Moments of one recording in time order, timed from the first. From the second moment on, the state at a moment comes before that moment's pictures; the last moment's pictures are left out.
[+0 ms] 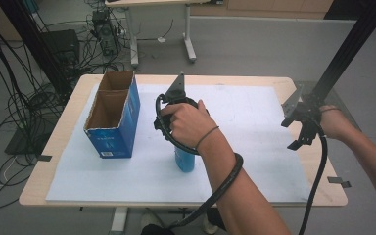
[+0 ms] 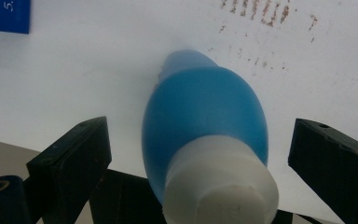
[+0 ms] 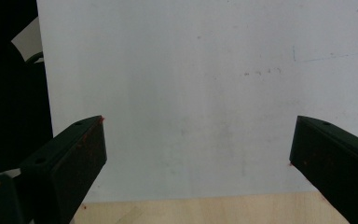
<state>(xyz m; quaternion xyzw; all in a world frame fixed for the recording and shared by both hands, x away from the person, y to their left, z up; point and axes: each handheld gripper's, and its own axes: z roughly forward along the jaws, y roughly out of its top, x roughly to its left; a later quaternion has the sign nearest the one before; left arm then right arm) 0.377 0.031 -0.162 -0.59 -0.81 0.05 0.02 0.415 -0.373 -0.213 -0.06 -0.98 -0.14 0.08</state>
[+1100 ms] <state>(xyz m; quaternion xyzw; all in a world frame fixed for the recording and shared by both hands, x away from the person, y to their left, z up) 0.374 0.029 -0.156 -0.59 -0.80 0.05 0.01 0.413 -0.376 -0.209 -0.06 -0.99 -0.14 0.08</state>
